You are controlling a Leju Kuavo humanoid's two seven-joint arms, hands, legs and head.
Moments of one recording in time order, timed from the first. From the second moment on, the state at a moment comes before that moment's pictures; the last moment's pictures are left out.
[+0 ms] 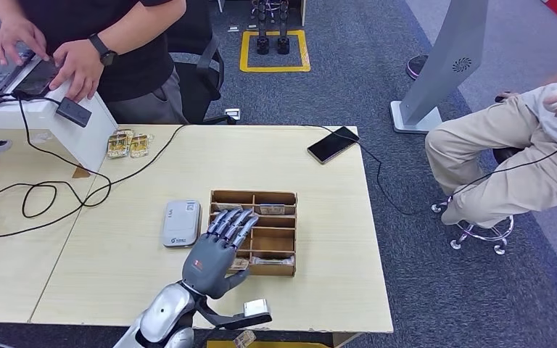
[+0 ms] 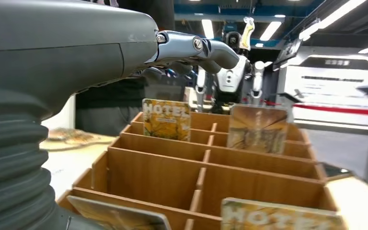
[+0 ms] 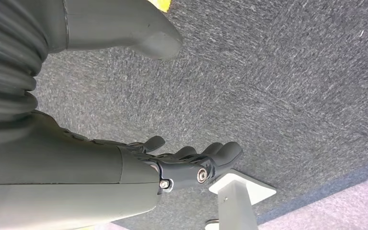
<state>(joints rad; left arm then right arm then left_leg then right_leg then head) -0.13 0.03 -0.59 -1.30 -1.20 0.43 -0.20 -0.12 0.33 -1.54 -0.62 0.79 -0.70 -0.48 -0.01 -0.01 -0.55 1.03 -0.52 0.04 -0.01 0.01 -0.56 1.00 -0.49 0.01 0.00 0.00</state>
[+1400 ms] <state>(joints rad) -0.13 -0.02 -0.58 -1.28 -1.47 0.38 0.09 -0.08 0.33 -1.54 -0.68 0.78 -0.70 -0.43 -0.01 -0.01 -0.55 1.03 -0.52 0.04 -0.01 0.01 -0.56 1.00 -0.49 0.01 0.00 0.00</state>
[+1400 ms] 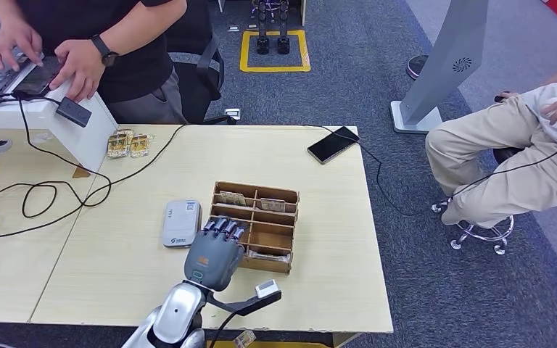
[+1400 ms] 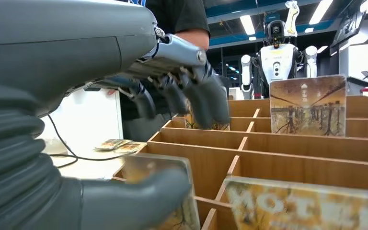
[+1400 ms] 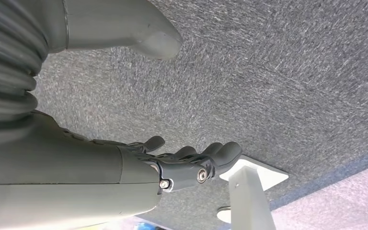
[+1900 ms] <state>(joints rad) -0.17 -0.01 -0.58 -1.21 -1.47 0.31 0.04 -0.09 0.34 -1.54 -0.68 0.80 -0.70 -0.45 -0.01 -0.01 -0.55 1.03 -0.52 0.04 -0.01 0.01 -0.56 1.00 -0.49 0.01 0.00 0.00</state>
